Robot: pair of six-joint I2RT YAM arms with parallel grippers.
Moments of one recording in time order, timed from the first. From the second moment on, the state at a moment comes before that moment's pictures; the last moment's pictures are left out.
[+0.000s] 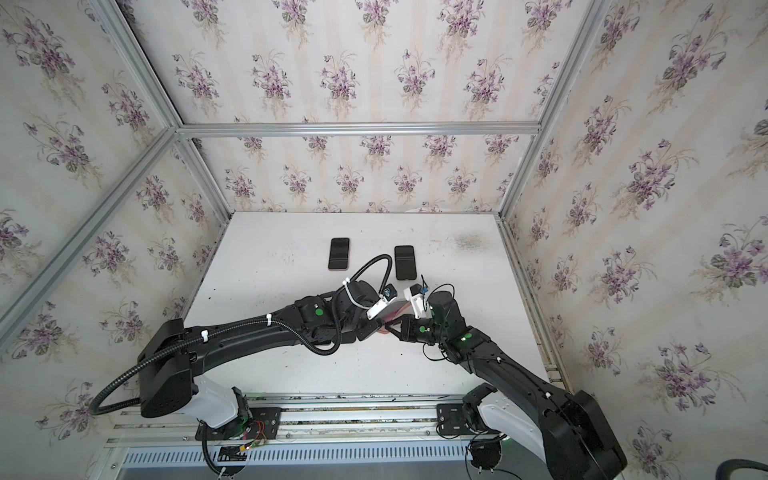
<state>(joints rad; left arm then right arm) -1.03 1.57 1.15 -0.45 -0.18 0.09 0.49 0.99 0.41 -0.02 -0.63 0.75</state>
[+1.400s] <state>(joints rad) -1.12 1.49 1.13 -0.62 -0.47 -0.11 0.38 1.10 0.44 -0.27 -0.68 0.70</state>
